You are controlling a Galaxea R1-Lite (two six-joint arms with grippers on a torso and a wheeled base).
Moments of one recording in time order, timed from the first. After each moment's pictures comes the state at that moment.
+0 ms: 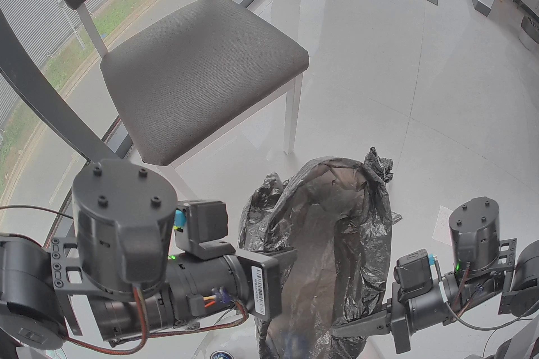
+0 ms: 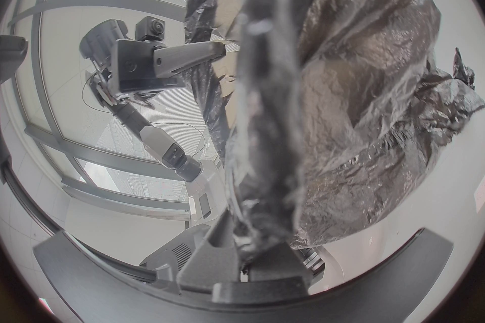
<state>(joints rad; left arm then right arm) -1.00 1.48 -0.74 -0.35 0.09 -0.51 0.76 1.55 -0.42 -0.50 0.59 0.32</state>
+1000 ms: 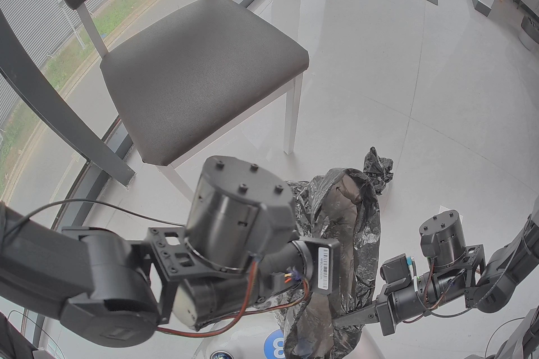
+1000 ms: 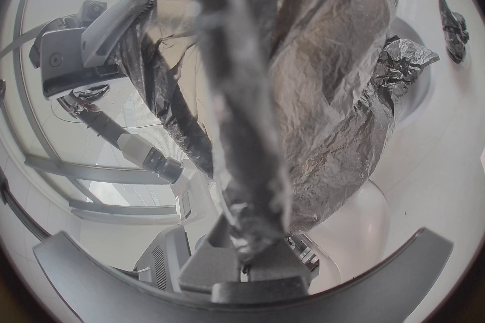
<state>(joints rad) -1.00 1.72 -0.91 -0.36 0.08 -0.52 0.59 1.83 -0.36 -0.71 0.72 0.31</state>
